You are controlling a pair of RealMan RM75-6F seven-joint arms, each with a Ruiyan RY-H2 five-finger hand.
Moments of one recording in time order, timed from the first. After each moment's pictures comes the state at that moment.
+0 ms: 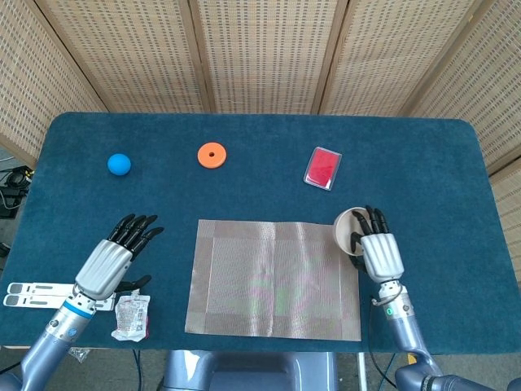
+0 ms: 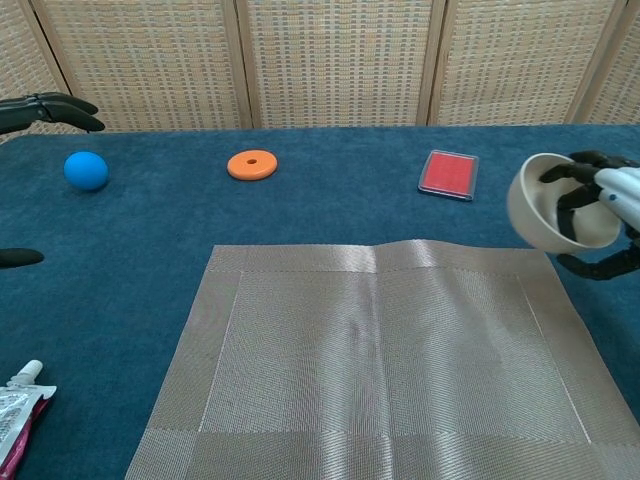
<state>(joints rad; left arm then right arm) -0.39 -1.24 0.01 -1.73 1.64 1.31 0.10 0.39 -1.66 0.14 -1.28 -1.43 1.30 -0.21</state>
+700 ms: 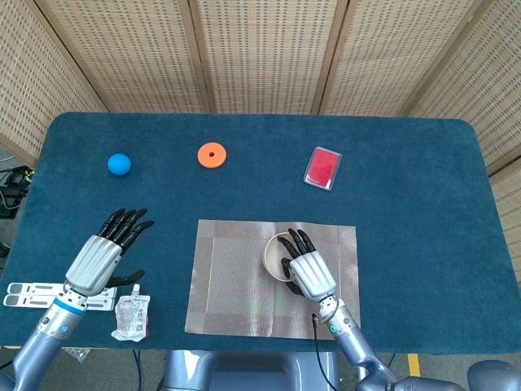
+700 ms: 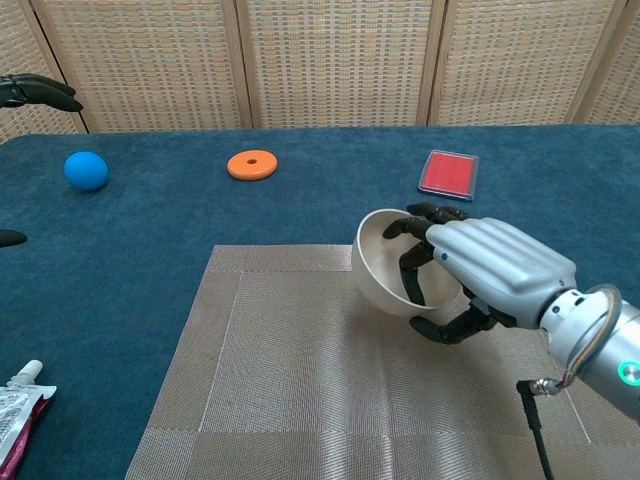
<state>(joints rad) -0.38 -1.21 -0.01 -1.72 1.63 1.33 0.03 0.48 -1.81 0.09 -1.42 -1.45 1.18 -0.38</state>
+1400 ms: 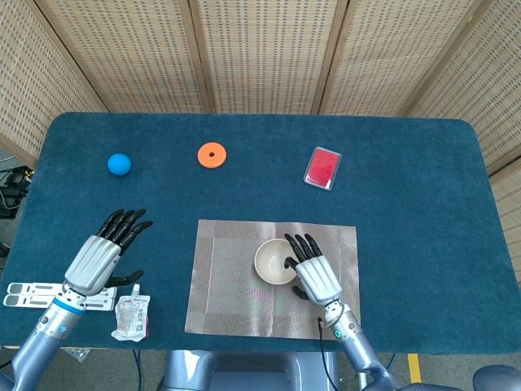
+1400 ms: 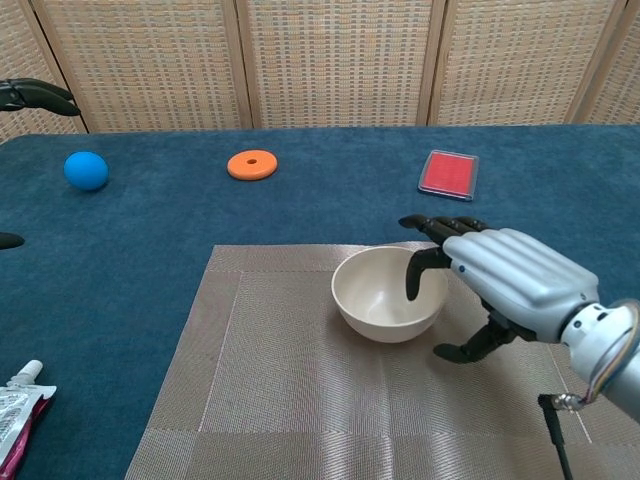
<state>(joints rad) -0.37 -1.21 -0.01 -1.72 1.62 1.32 0.03 0.44 -1.78 0.07 -1.46 -1.43 1.22 -0.43</state>
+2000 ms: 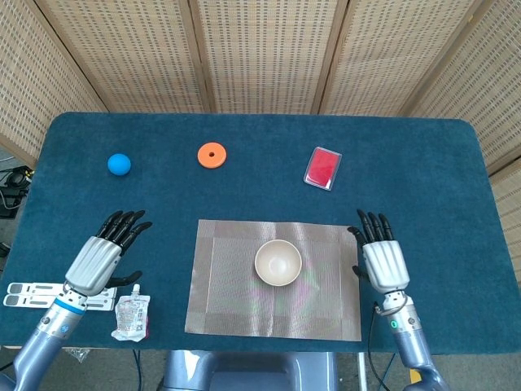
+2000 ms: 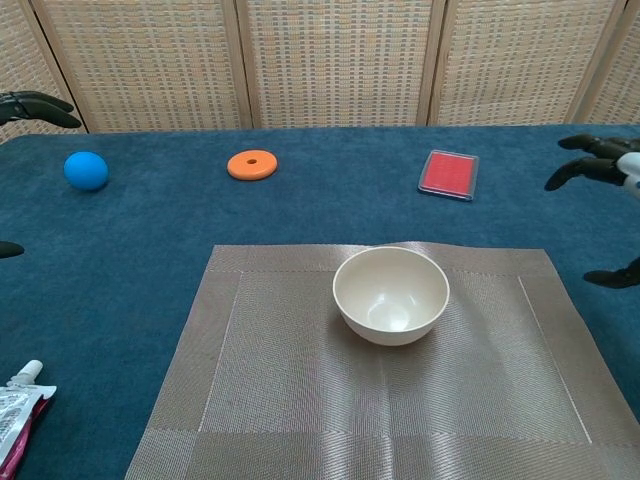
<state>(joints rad) -0.37 -1.22 -0.01 -1.72 1.60 1.30 0.07 0.34 -1.52 0.11 -1.53 -1.39 1.36 -0.39</state>
